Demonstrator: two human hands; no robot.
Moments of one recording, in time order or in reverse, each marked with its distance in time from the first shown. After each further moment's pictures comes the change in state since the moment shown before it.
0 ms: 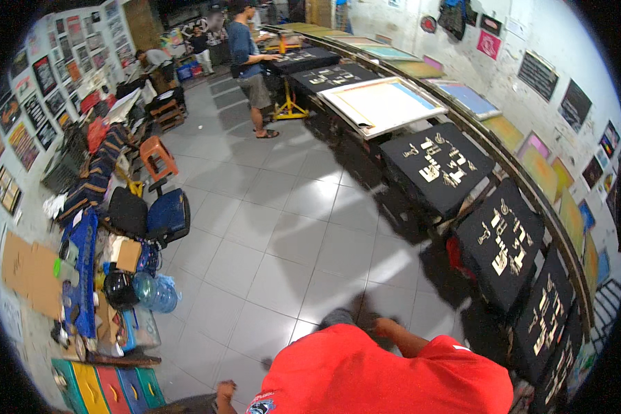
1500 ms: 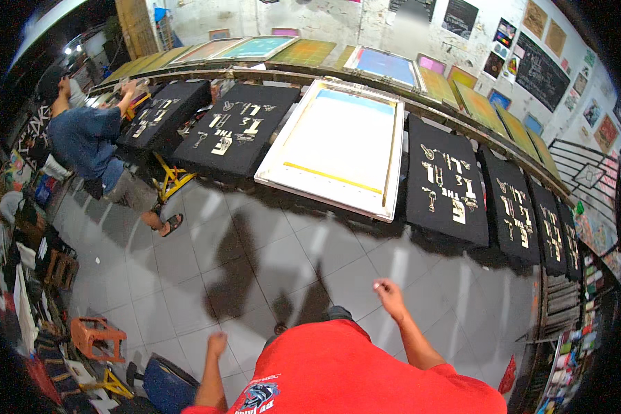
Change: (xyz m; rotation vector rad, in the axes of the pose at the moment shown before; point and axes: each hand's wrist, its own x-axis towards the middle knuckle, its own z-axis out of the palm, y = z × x) left_hand 1.065 -0.348 -0.387 -0.092 -0.146 0.259; right_hand 0.200 -0.323 -0.585 1.262 1.304 0.325
